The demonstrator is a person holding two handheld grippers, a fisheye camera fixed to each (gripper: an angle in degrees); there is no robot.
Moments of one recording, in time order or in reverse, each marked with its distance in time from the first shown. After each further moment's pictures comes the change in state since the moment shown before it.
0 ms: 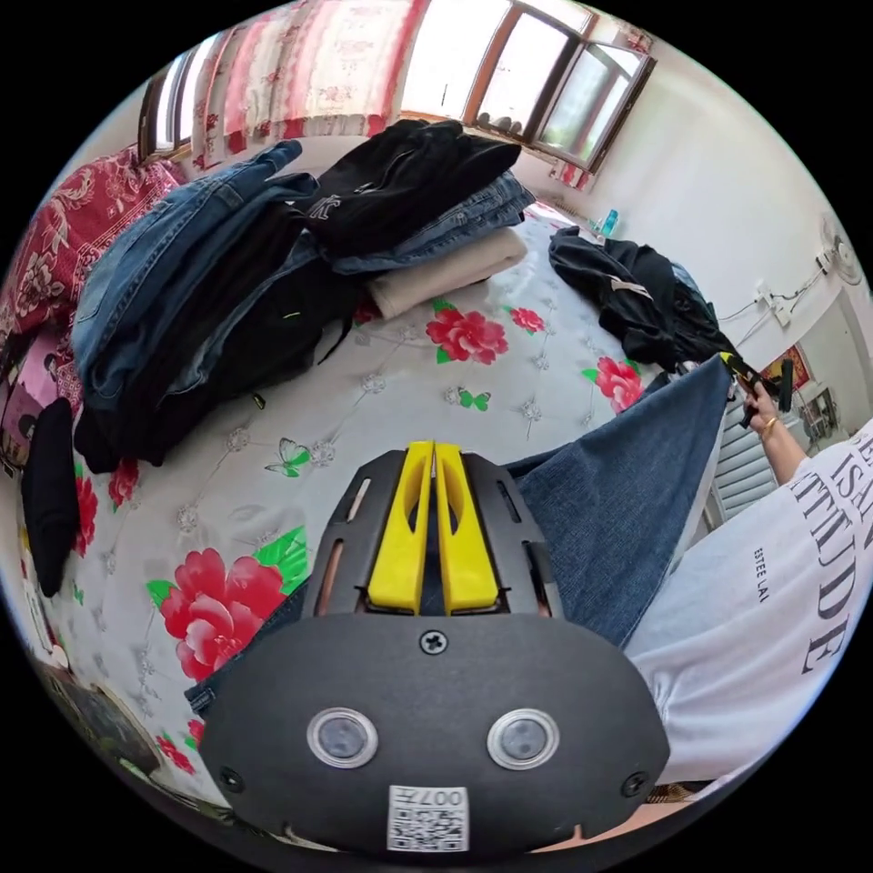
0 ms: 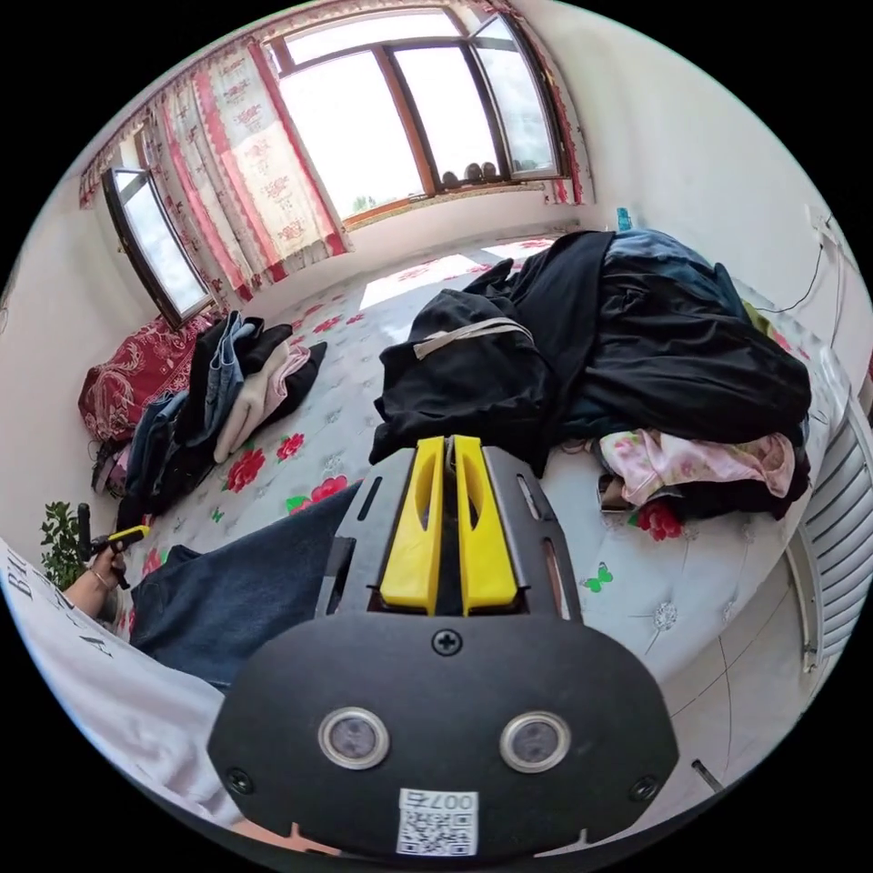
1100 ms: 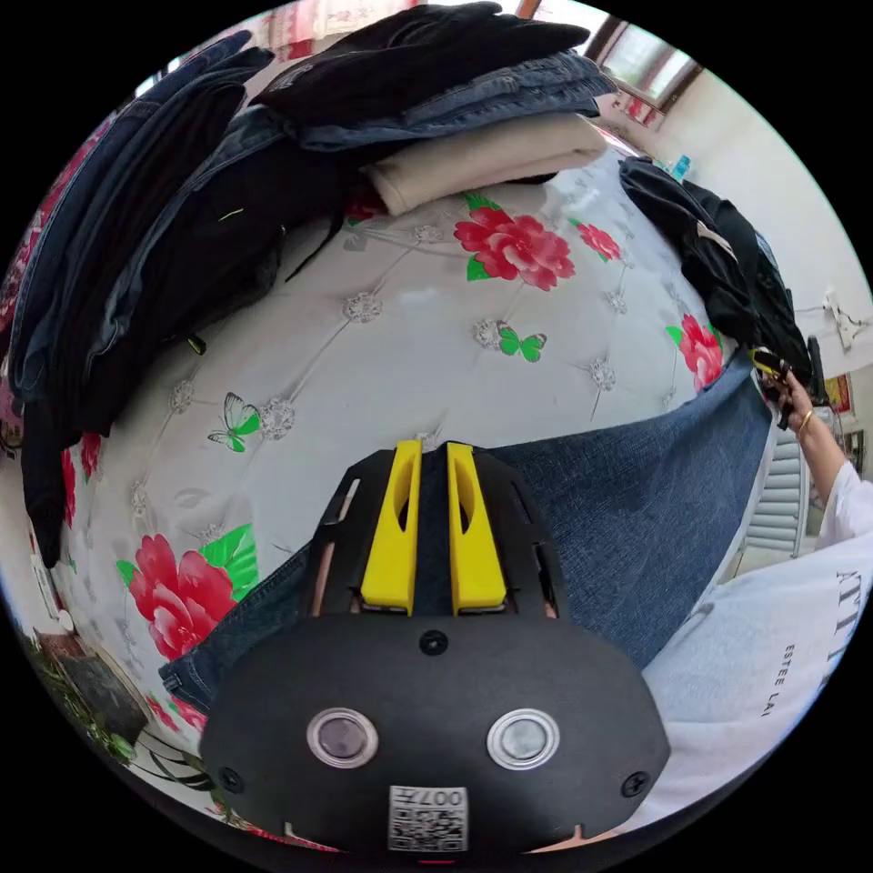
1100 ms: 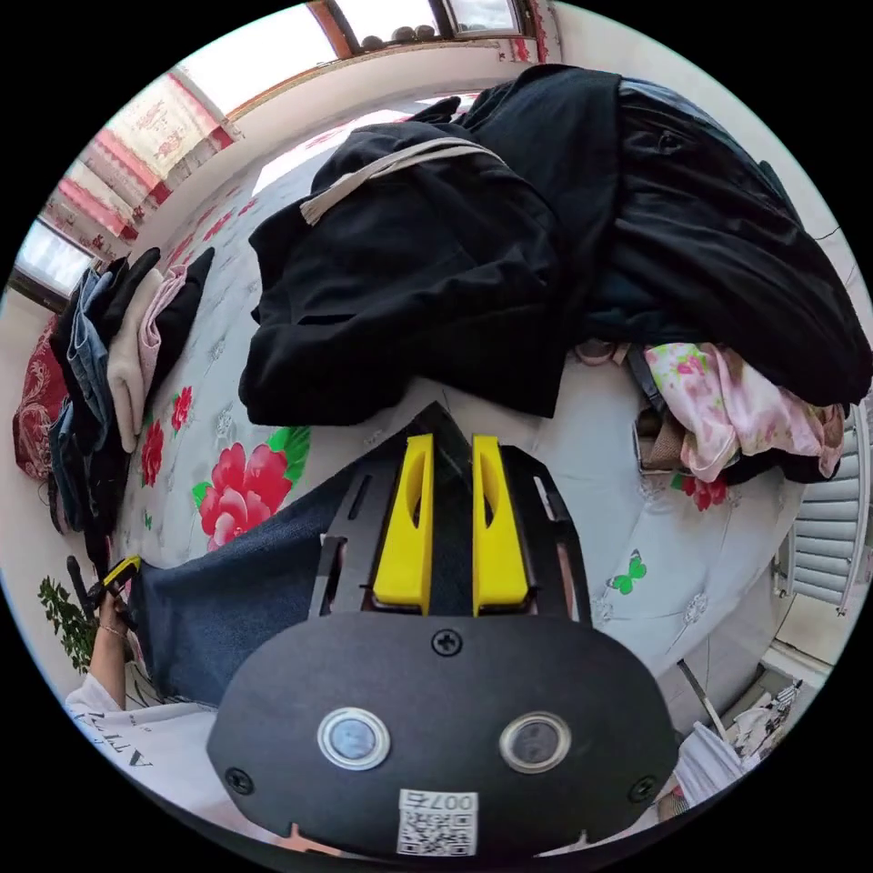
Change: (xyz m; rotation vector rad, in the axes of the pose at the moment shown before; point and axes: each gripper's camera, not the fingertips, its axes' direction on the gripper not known) left arm -0.015 0.020 0.111 -0.267 -0.104 -0.122; right arm 0.085 -0.043 0.179 -0.436 0.158 0.151
